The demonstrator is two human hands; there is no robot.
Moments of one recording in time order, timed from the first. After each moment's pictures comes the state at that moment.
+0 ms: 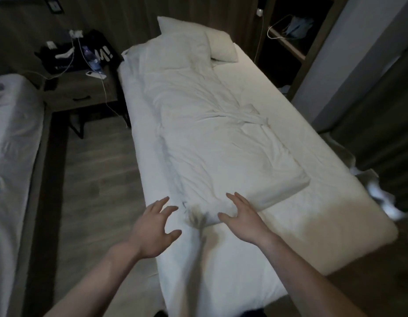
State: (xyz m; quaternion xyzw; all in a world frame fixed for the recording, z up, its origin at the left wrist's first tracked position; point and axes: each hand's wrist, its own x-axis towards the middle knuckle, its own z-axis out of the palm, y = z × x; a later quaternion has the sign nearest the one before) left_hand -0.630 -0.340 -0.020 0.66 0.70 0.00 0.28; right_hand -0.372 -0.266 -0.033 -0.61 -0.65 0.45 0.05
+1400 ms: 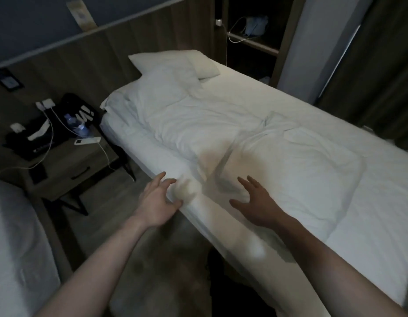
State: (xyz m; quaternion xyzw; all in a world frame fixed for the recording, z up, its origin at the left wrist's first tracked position) left_hand -1.066 -0.022 0.030 0.75 0.61 0.00 0.25; right_hand -0.784 -0.091 0.005 -0.72 -0.58 0.35 0.15
